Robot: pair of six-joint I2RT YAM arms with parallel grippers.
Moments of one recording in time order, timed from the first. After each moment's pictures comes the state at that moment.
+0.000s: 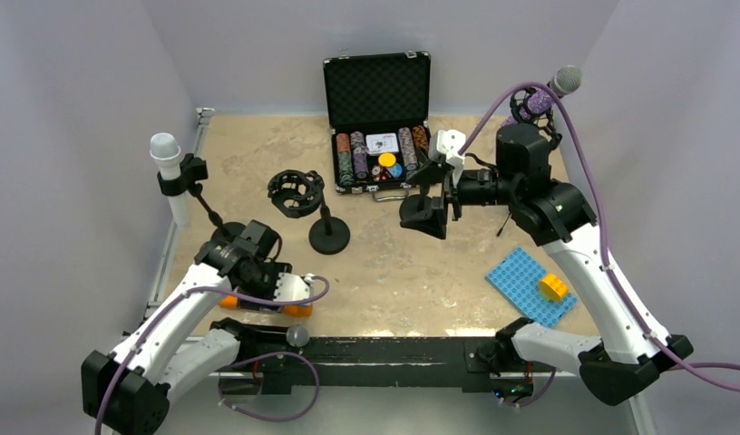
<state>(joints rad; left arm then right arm) -0.42 0.93 0.68 -1.20 0.12 1.26 0.50 1.12 1.44 -0.70 -0.83 -0.33</state>
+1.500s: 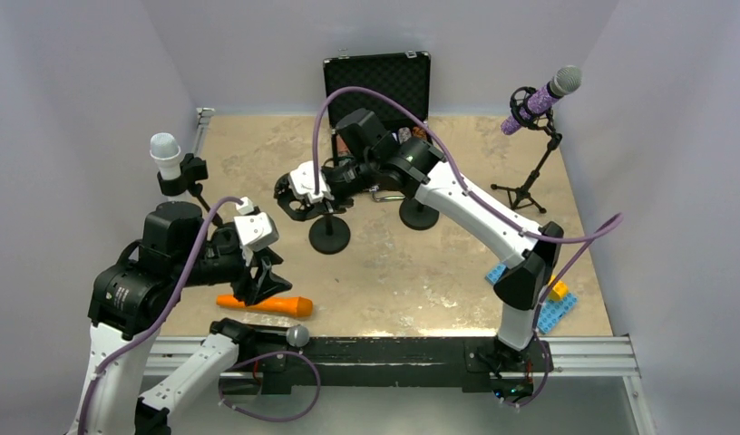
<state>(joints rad) -0.35 0.73 1.34 -1.32 0.70 0.34 0.90 1.86 2.04 -0.85 -0.72 -0.90</state>
